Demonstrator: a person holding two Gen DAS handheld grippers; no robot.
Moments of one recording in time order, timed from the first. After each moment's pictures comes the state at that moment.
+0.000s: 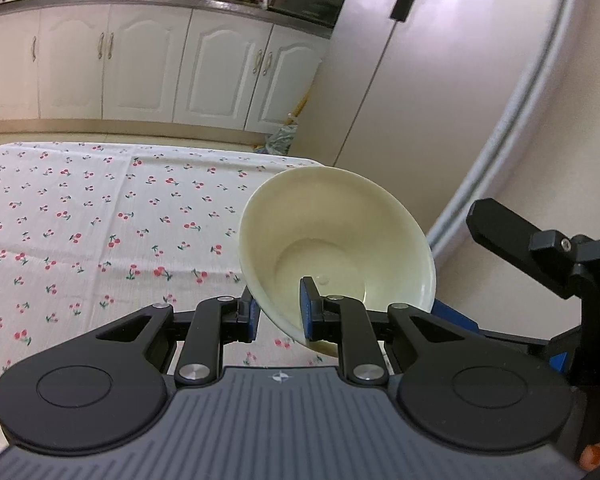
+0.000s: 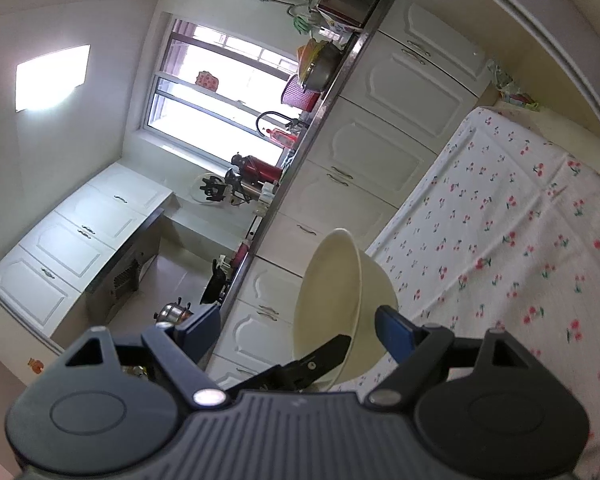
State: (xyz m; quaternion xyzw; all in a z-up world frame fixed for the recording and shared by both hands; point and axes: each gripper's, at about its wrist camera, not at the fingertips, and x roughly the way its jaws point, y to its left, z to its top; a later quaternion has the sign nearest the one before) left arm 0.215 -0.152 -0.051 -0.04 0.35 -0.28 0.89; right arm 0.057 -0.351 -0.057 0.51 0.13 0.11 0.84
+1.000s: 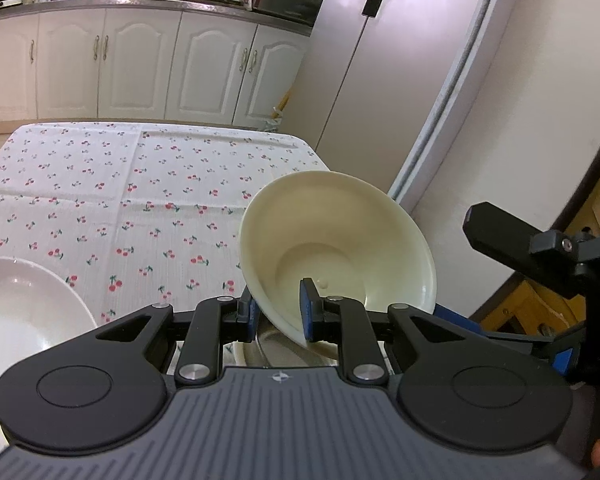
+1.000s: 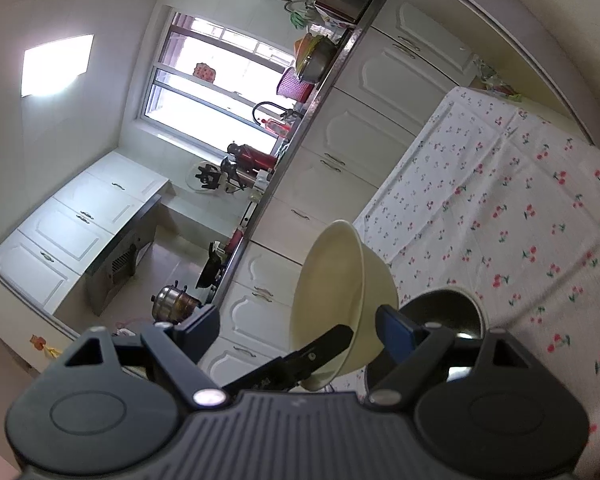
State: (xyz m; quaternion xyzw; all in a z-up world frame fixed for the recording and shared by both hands) left arm 0.133 -0.100 -0.060 -0.03 0.35 -0.30 0.89; right arm -0.026 -0.300 -0.058 0.51 0.15 0.09 0.84
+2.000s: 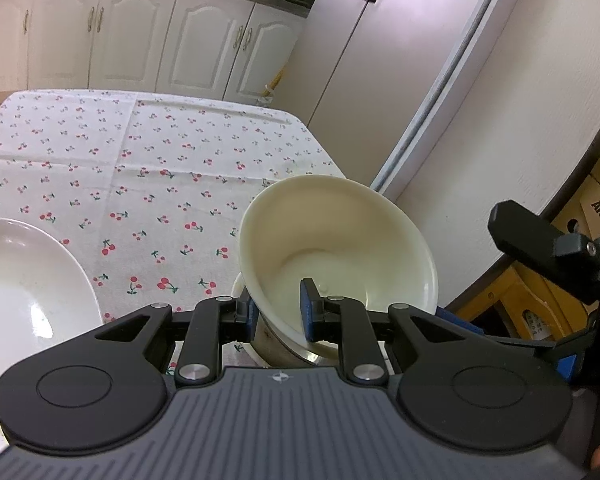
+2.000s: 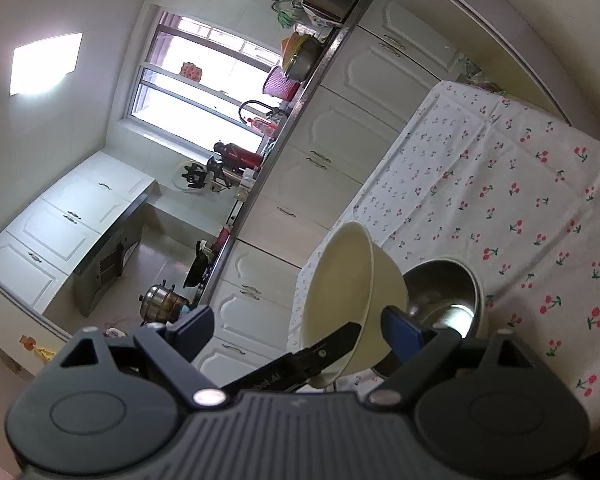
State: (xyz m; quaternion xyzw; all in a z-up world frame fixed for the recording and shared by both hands) left arm 0.140 -0.093 -0.067 -0.05 0.39 -0.32 0.86; right arm -0.036 -0.282 -0.056 0.51 0.16 0.07 0.84
